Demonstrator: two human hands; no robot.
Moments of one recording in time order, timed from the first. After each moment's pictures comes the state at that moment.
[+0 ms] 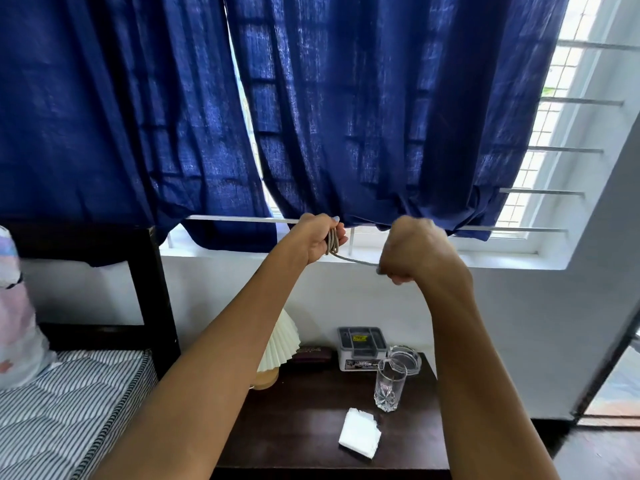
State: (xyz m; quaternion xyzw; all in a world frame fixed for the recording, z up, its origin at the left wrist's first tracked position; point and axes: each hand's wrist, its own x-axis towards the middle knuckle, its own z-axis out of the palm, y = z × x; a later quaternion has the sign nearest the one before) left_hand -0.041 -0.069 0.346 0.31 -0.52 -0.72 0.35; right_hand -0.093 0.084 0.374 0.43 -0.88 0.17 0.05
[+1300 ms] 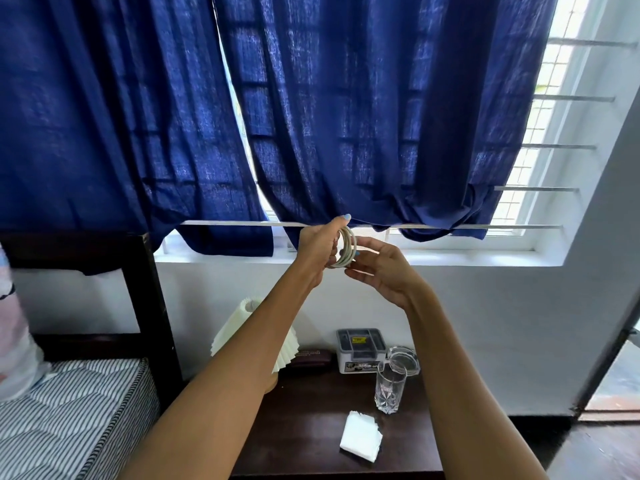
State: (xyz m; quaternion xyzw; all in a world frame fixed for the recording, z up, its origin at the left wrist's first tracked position) left_hand -0.050 -0.055 0.321 0.30 -0.56 -0.65 0.41; right_hand -0.149 0.026 0.297 0.42 -0.51 0.64 -0.39
